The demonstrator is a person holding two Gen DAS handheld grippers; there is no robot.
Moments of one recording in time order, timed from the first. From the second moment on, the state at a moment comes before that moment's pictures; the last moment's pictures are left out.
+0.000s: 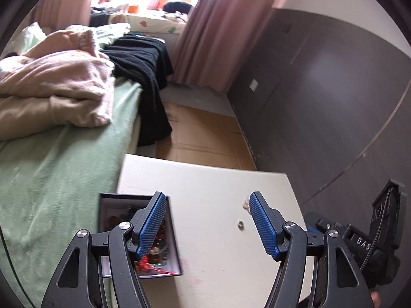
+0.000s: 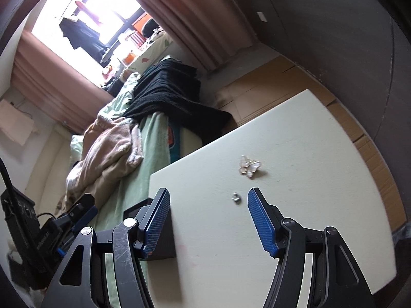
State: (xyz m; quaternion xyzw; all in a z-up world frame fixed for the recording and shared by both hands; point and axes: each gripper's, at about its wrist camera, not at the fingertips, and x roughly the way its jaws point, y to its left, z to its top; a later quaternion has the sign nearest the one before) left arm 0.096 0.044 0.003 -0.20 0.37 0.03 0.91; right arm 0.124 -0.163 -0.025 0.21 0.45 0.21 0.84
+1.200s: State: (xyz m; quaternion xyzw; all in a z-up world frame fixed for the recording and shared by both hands) left arm 0.203 -0.070 -0.114 -0.10 0.54 -0.01 0.84; right arm 0.160 -0.236 -0.058 0.23 0.52 0.09 0.82
